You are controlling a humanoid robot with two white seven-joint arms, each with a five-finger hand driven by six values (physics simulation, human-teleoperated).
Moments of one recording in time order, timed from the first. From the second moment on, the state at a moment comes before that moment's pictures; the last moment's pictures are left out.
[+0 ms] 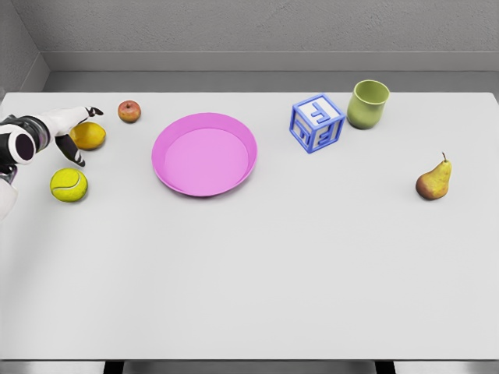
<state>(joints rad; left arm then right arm) -0.70 0.53 -0.44 -1.10 -0.70 0.17 -0.61 0.02 0.00 -0.05 -0.01 -0.09 -0.12 0.11</state>
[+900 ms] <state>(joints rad) -0.72 0.50 -0.45 -1.08 -0.73 0.18 -0.61 0.02 0.00 -0.05 -0.01 -0.09 -0.12 0.11</state>
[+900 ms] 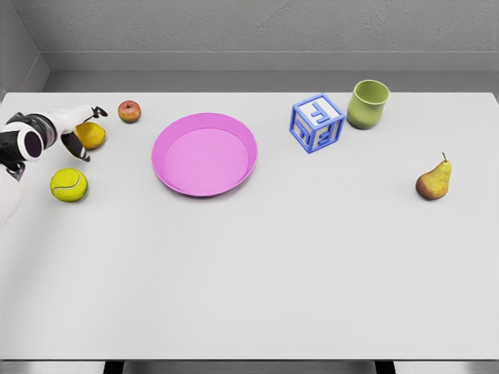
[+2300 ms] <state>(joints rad) -0.73 0.49 -0.47 -1.04 -0.74 0.17 -0.61 0.02 0.00 -0.05 -0.01 -0.09 -0.12 0.11</state>
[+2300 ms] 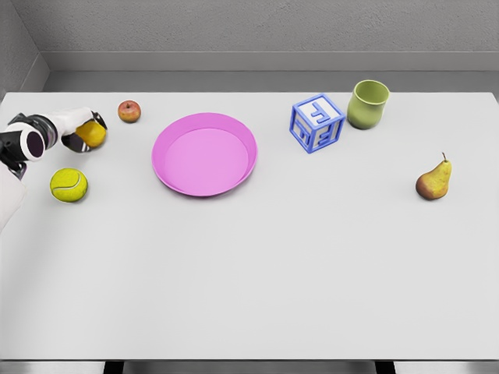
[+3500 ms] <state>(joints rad) -0.78 0.39 -0.49 -1.19 -0.70 0.06 -0.61 0.02 0.00 -0.05 -0.01 -0.09 -0.12 0.11</state>
